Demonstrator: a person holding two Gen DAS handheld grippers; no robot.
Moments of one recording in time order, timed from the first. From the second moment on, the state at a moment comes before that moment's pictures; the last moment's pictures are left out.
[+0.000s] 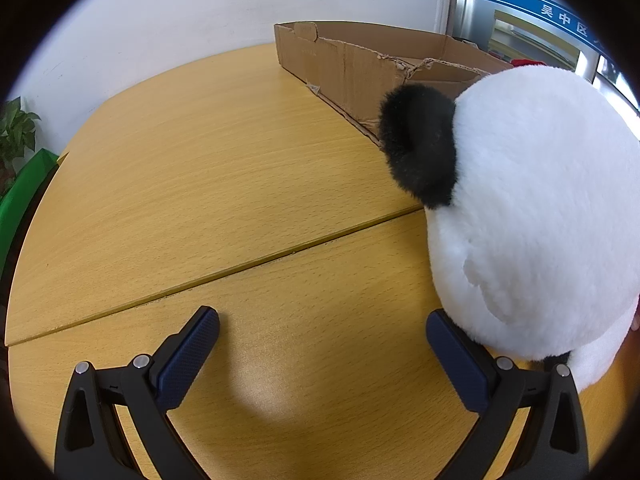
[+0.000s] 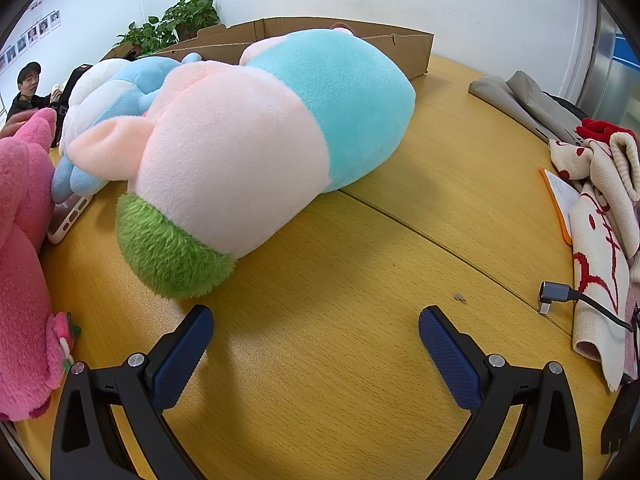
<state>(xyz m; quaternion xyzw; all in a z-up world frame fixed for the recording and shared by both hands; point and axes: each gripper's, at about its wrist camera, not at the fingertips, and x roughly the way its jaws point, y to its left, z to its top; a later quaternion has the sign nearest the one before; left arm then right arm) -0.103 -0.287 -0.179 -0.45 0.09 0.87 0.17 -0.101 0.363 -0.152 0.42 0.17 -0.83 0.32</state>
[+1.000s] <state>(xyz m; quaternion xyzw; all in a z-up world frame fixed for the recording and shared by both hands) -0.099 -0.287 -0.179 -0.45 0.05 0.89 0.10 -0.101 0.363 -0.152 0.42 0.17 -0.83 0.32</state>
